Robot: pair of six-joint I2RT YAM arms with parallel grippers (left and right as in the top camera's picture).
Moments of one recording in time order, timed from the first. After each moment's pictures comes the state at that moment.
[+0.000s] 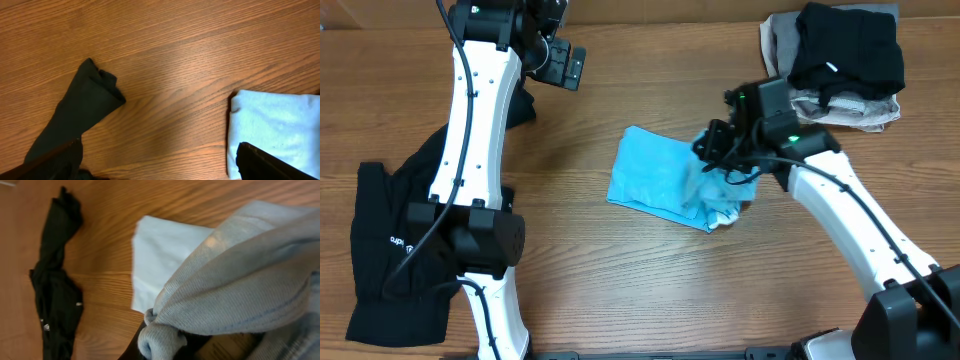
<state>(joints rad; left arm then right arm) -0.14 2.14 2.39 -1.37 0.00 0.10 0.32 1.60 1.24 -0.63 -0.37 0.60</state>
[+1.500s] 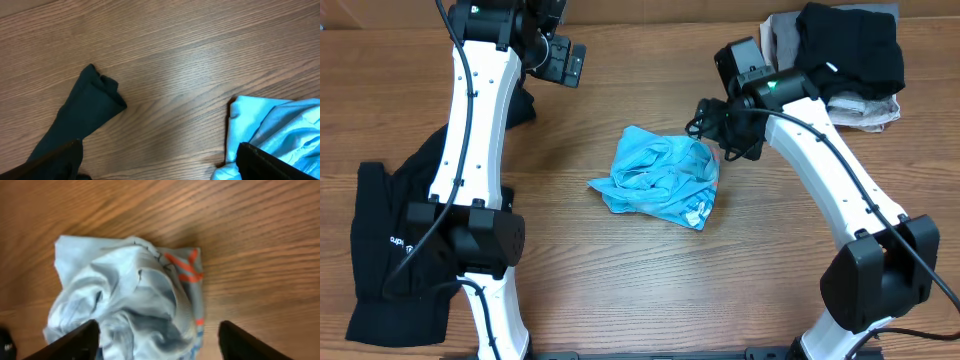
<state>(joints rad) -0.14 2.14 2.39 -1.34 0.00 0.10 0.34 1.85 1.64 -1.08 -0.07 0.65</state>
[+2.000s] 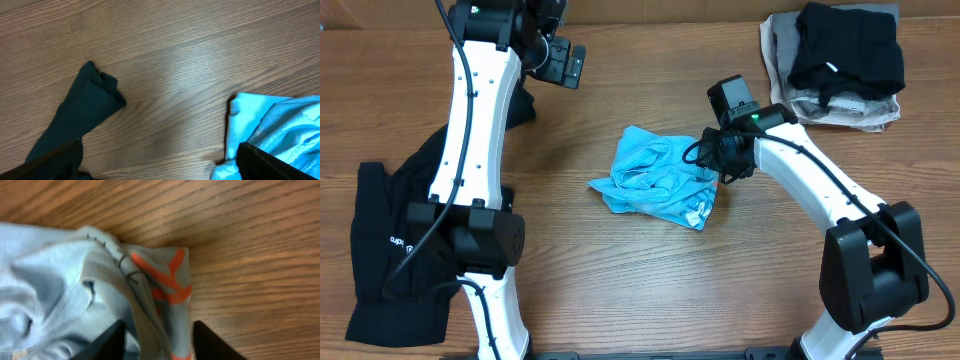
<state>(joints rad) -0.14 2.14 2.39 -1.36 0.00 0.10 0.35 1.85 1.37 -0.82 -0.03 0.60</state>
